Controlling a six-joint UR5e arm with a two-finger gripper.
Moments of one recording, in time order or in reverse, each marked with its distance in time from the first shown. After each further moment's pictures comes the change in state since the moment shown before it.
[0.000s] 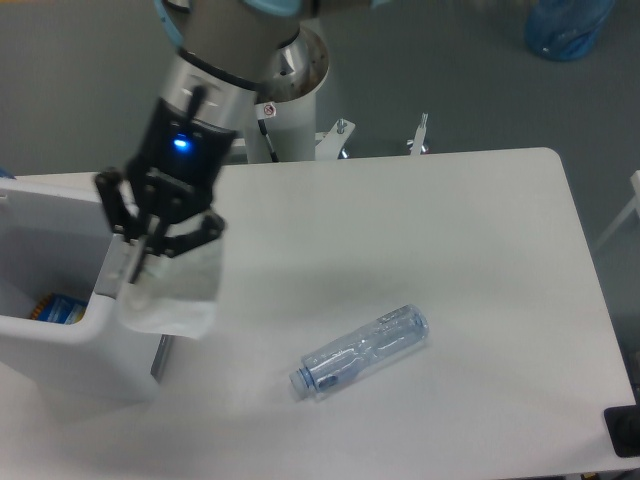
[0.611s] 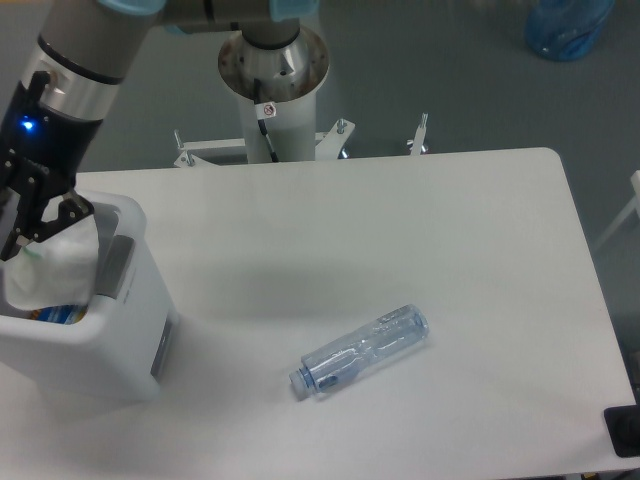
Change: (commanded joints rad) arm -0.100 0.005 -0.017 0.000 0.003 -0.002
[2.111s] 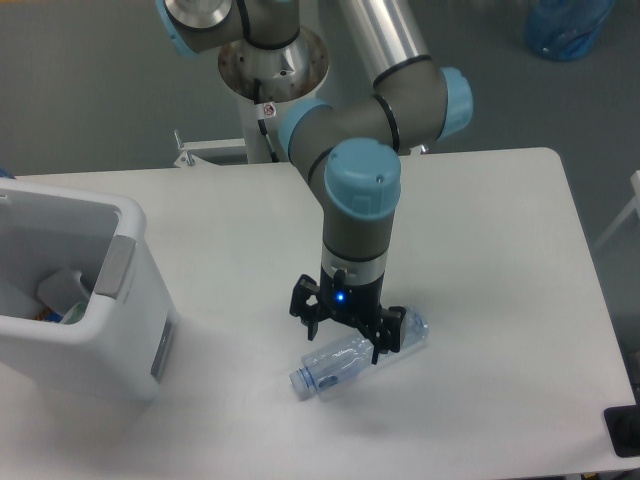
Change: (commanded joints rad) arm 0.348 -0.314 -0.089 0.037 0.561 0.666
